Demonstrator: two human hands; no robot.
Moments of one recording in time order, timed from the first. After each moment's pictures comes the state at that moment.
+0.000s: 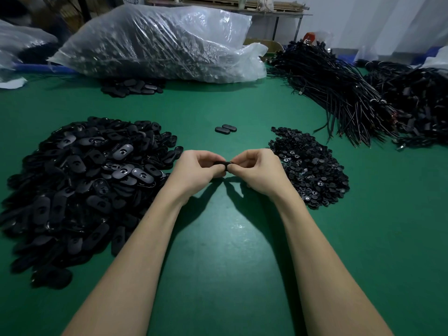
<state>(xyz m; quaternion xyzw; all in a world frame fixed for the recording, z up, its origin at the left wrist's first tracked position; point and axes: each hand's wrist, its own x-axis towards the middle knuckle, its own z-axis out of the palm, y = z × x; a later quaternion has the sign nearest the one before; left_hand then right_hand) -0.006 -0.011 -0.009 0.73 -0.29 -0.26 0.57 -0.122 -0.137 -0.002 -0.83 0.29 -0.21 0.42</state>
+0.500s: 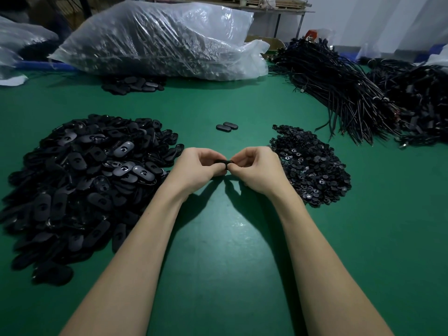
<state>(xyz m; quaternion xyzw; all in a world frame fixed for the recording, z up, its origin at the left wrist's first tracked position) -0.002 -0.010 -0.009 0.73 -0.31 -0.27 0.55 -0.119 -0.134 -0.004 -0.84 0.29 -0.21 0.41</state>
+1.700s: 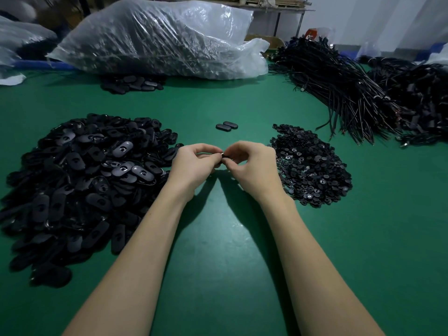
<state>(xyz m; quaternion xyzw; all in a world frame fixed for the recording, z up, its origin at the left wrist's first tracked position) -0.010 -0.017 -0.001 0.73 -0.21 -0.23 0.61 -0.111 -0.120 -0.004 -0.86 0.24 -0.32 0.33</state>
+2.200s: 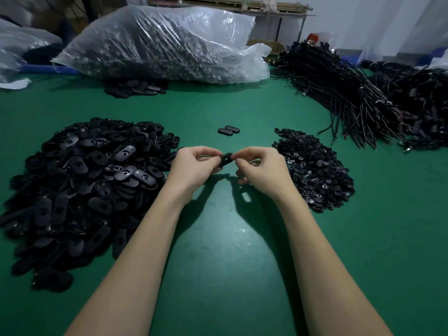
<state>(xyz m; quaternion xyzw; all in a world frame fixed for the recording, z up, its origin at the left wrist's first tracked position) -0.005 -0.015 0.000 0.71 -0.21 -0.25 0.63 -0.123 -0.133 0.003 -0.80 0.29 -0.25 0.46</state>
